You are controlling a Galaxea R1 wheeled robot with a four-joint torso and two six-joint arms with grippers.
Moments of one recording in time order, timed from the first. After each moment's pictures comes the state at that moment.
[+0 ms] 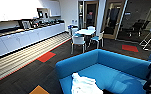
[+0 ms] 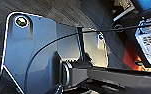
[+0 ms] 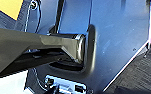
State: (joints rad) left arm 1.44 2.76 -2.38 1.30 -0.26 -1.25; right arm -1.59 3.01 -2.70 -0.71 0.15 0.66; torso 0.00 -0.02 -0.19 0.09
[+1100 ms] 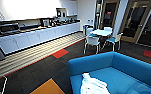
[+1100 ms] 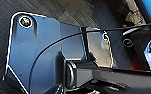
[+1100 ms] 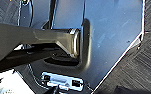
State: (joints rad) left arm 1.44 2.81 -2.47 1.30 -0.26 -1.25; right arm -1.59 3.02 -2.69 -0.36 0.08 0.36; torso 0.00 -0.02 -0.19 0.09
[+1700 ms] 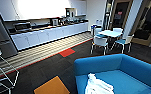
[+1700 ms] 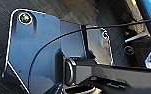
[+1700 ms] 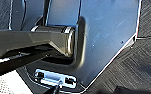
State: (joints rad) left arm 1.45 2.81 -2.47 1.30 -0.26 -1.25; right arm -1.54 3.01 -2.68 -0.36 -0.05 0.35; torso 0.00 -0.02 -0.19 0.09
